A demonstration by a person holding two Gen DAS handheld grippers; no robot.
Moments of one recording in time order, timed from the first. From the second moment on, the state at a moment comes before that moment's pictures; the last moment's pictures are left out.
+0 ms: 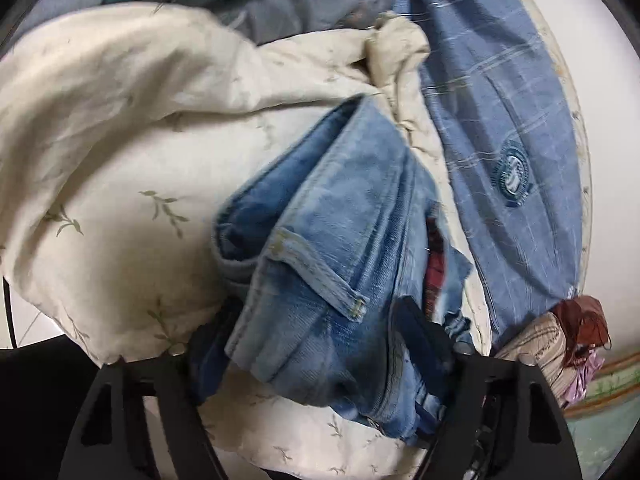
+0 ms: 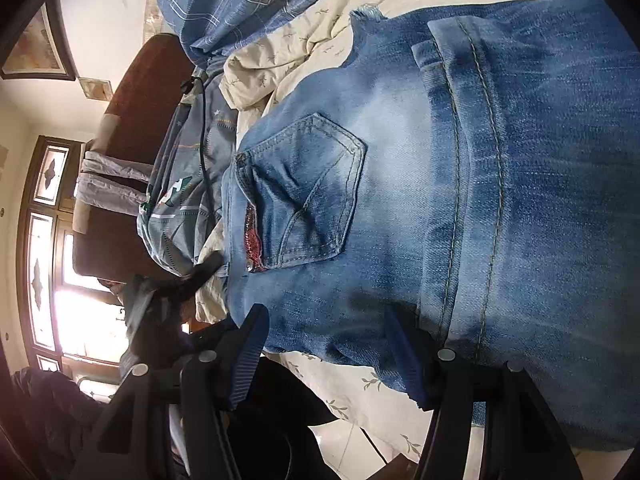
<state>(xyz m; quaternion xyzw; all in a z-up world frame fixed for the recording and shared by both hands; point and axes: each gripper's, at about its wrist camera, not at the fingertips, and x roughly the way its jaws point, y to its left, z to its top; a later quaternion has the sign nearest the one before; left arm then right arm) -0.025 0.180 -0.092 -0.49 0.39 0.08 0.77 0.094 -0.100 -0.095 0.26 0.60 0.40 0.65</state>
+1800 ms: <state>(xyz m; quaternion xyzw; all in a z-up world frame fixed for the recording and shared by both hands) 0.009 -0.116 0.020 0.09 0.42 -0.24 0.87 0.047 -0.365 -0.067 0.38 0.41 0.19 0.81</state>
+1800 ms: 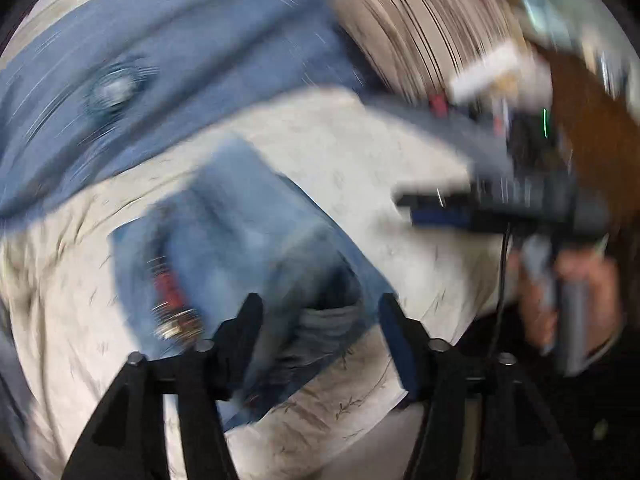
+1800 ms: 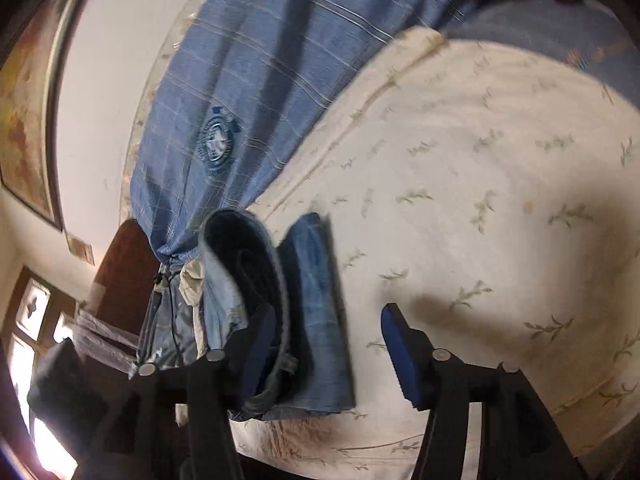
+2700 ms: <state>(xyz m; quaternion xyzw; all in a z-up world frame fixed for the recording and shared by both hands) 0.014 -0.017 -0.030 -0.06 0.37 -0.08 0.92 0.075 -0.234 -0.052 0.12 0.55 0.17 0.81</state>
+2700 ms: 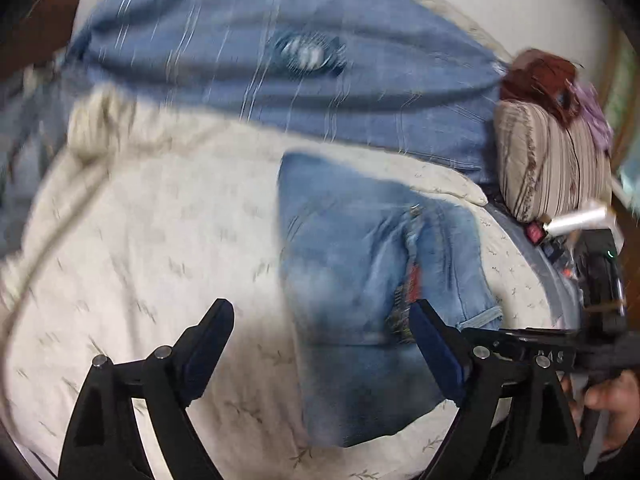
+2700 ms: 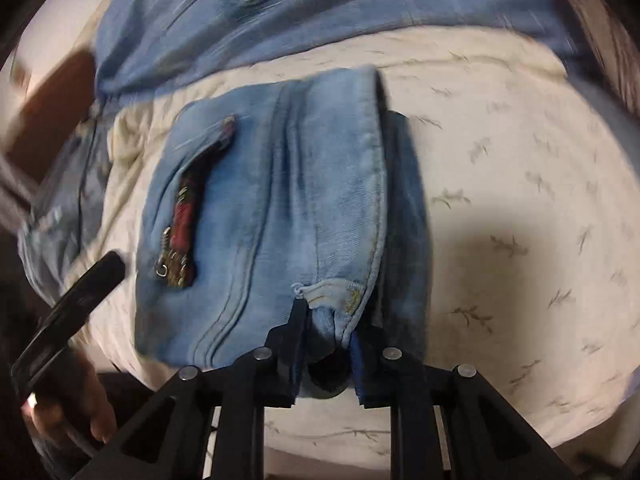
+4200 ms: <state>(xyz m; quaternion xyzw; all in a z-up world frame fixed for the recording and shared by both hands) 0.024 -0.006 -0.058 -0.10 0.41 -0.08 0.90 0.098 -0.261 -0.069 0.22 0.56 0.20 0.78</state>
